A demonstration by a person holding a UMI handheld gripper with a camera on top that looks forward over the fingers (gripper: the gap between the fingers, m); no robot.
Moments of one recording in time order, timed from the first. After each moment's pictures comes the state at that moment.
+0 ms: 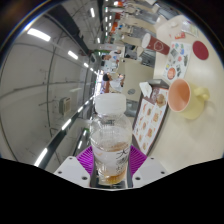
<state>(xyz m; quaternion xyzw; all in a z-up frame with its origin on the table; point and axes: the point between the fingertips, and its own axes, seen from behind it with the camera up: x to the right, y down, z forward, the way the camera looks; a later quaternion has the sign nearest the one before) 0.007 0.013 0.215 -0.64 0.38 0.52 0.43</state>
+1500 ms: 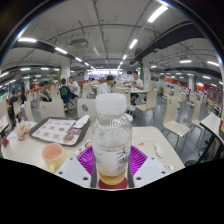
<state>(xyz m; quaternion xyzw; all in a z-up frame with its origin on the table) 0.364 0.021 0.117 -0.82 0.00 0.01 0.57</state>
